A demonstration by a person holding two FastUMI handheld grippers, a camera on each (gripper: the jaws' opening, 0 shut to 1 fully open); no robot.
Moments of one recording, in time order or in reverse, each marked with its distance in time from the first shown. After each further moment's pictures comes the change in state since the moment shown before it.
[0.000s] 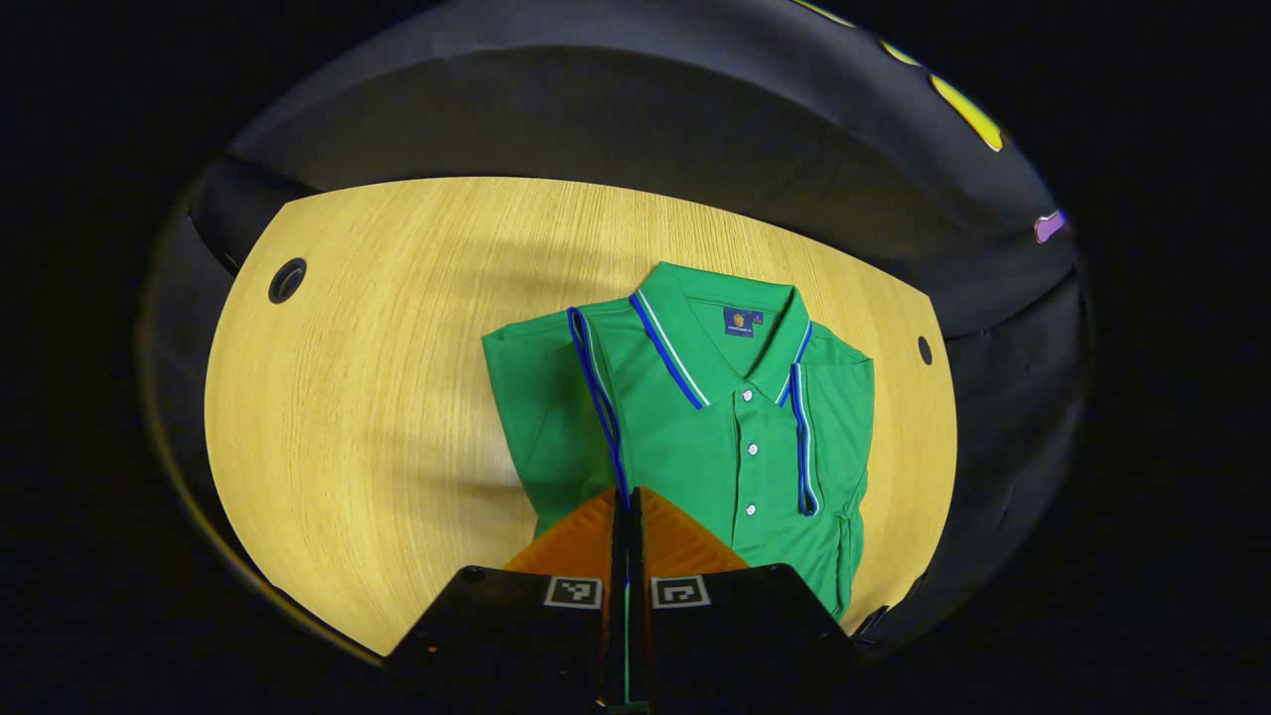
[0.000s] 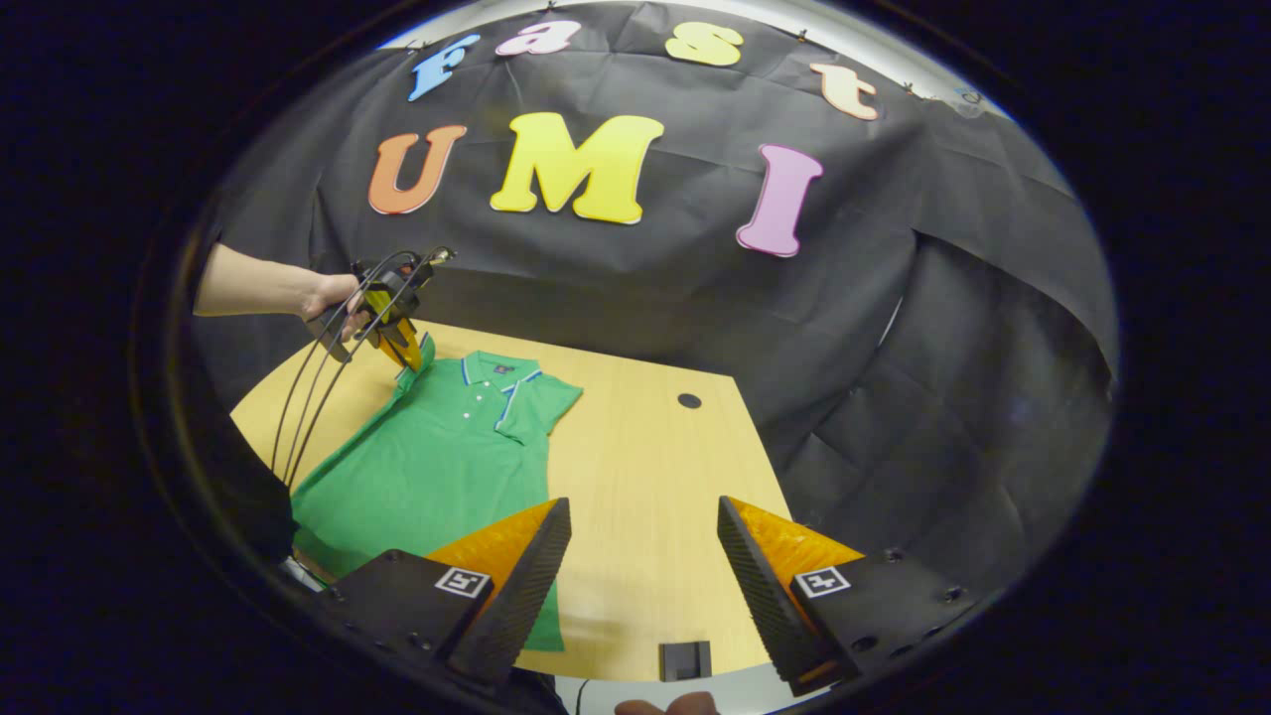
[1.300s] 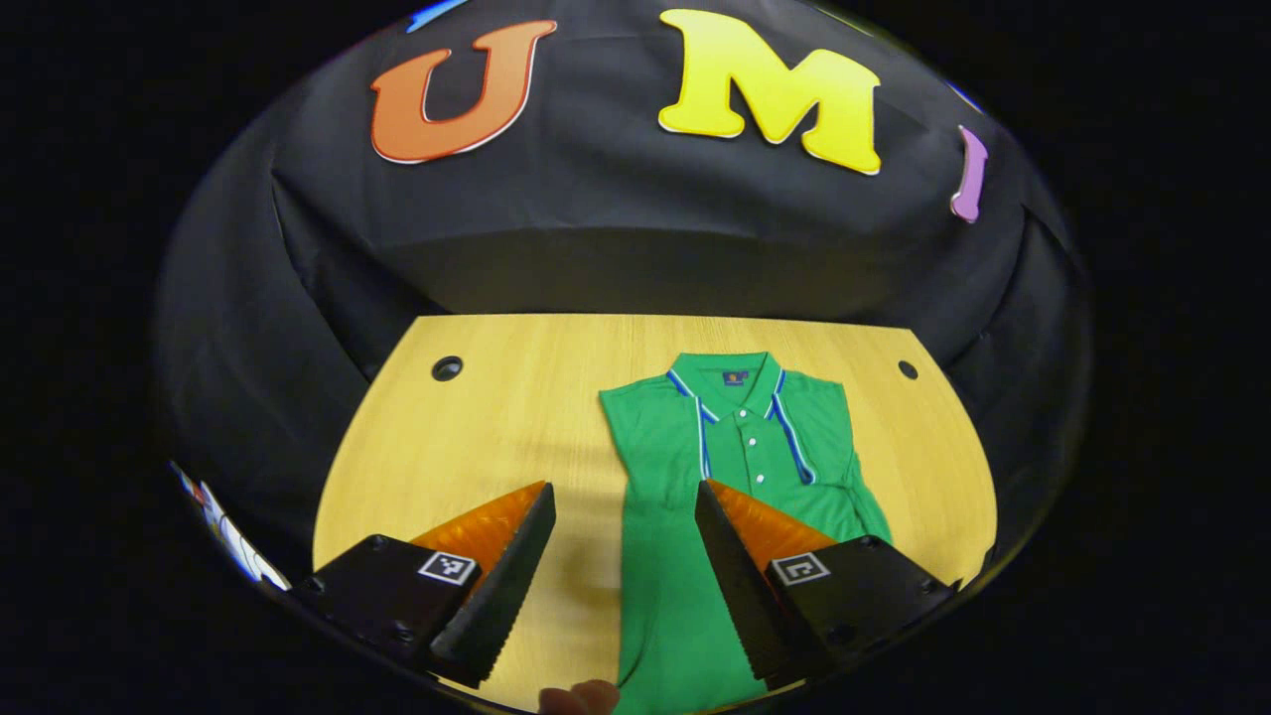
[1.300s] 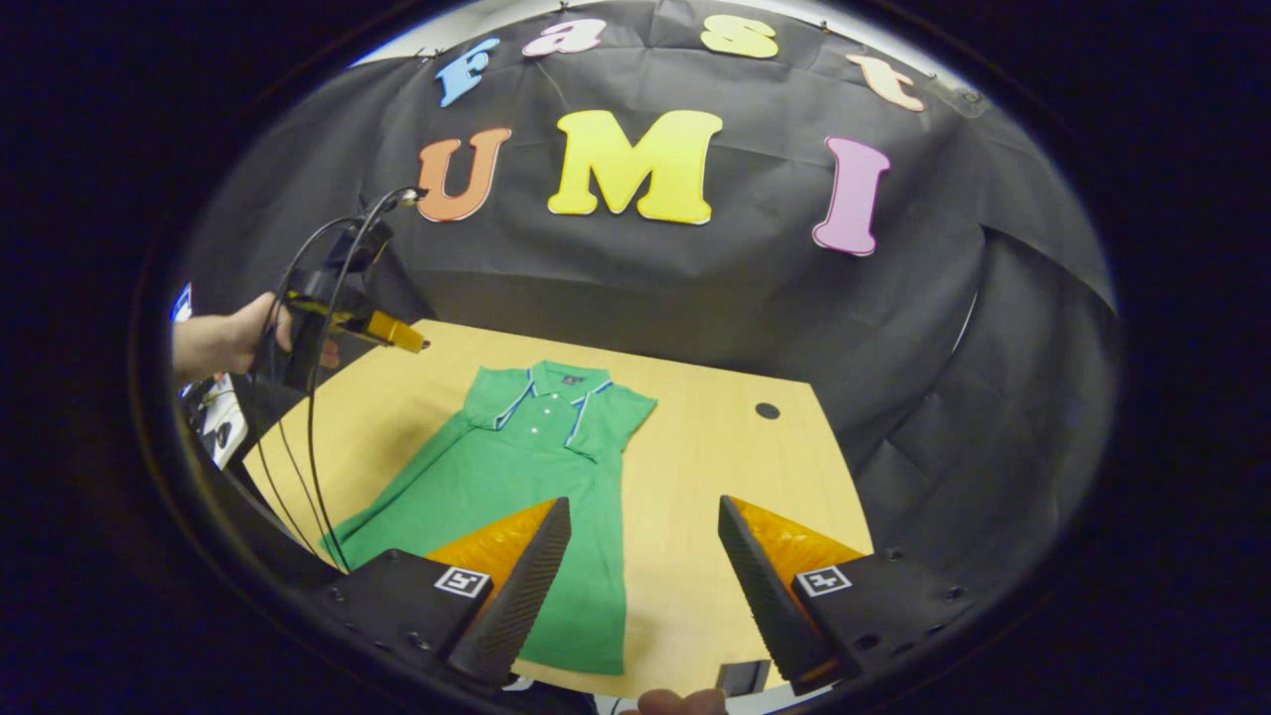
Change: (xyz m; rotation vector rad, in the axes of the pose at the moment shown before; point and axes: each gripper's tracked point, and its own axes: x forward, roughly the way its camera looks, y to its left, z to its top) left arm -0.181 0.030 -0.087 0.143 -0.483 0.178; right arm 0.032 0.078 0.022 0.001 0.003 0.231
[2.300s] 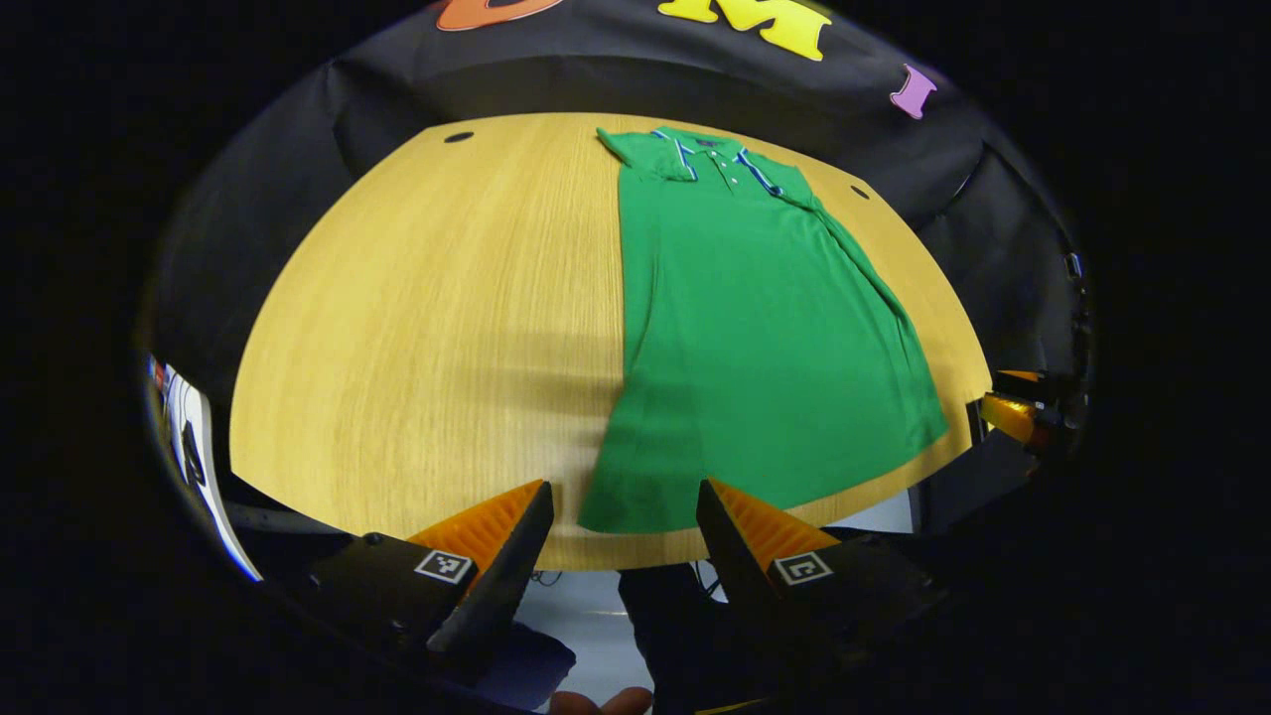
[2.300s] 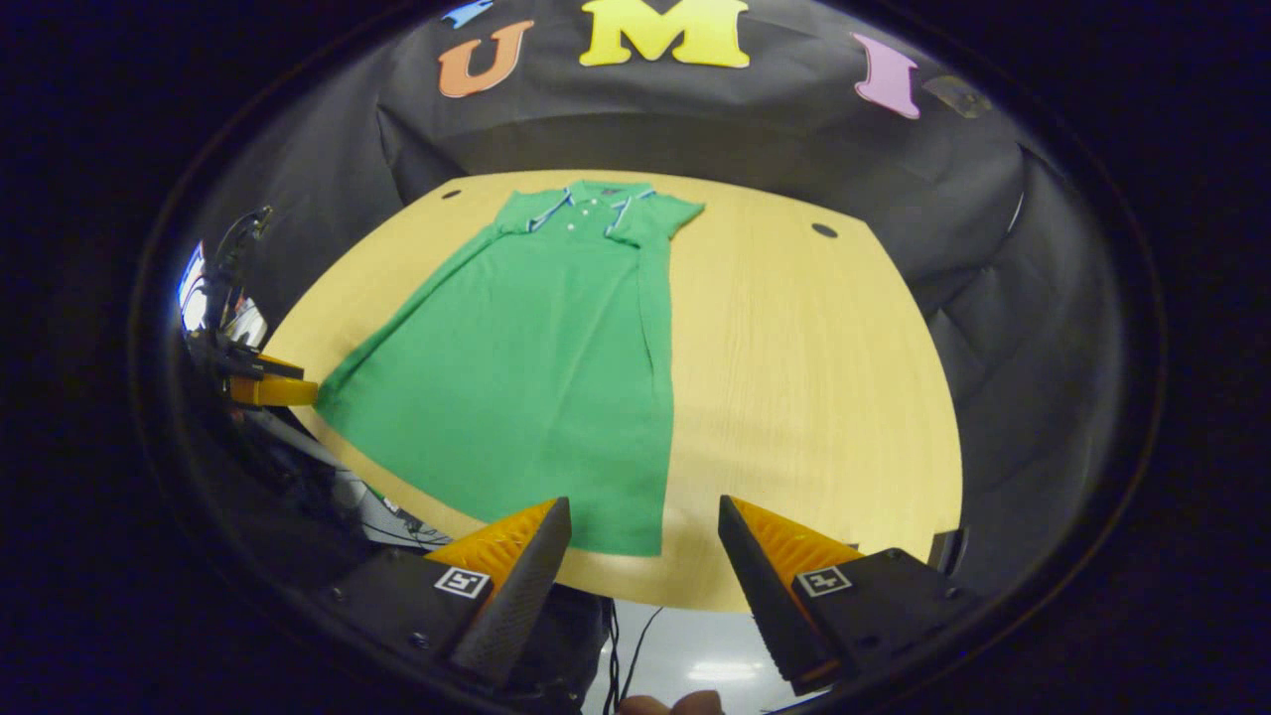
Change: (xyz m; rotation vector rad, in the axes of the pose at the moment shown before) left arm -0.092 -0.014 -0.318 -0.047 0.369 -0.180; right arm -0.012 0.008 -0.216 -0.016 0.467 0.085
